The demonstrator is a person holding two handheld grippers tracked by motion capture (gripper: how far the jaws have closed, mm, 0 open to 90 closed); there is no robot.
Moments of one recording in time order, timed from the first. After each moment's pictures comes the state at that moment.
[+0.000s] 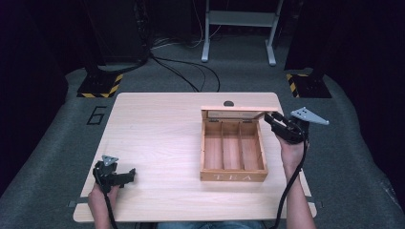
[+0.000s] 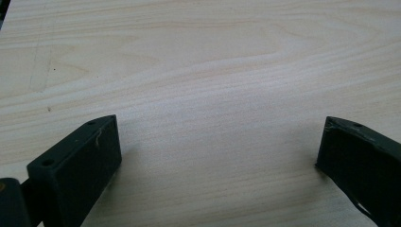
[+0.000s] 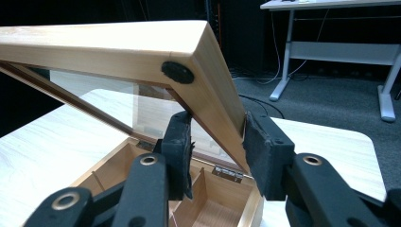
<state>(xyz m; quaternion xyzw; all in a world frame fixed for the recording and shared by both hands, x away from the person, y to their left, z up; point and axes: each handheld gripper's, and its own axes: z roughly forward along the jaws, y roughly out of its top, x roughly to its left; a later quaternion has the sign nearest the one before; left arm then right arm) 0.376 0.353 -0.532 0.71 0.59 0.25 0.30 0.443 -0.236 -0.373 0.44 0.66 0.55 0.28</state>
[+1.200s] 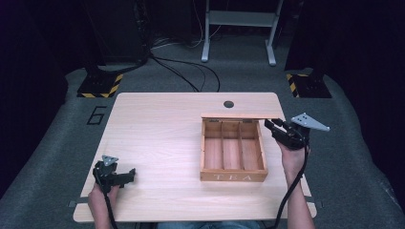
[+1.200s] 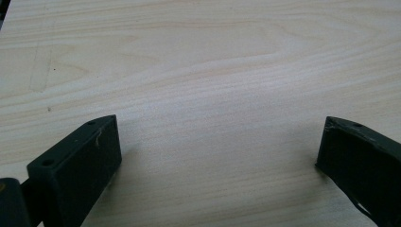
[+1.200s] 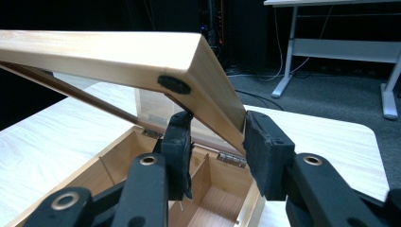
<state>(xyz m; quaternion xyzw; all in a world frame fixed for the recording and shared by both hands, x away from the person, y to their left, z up) 0.376 0.353 -0.532 0.71 0.59 0.25 0.30 0.428 -0.238 -0.383 0.43 0.66 0.55 0.28</state>
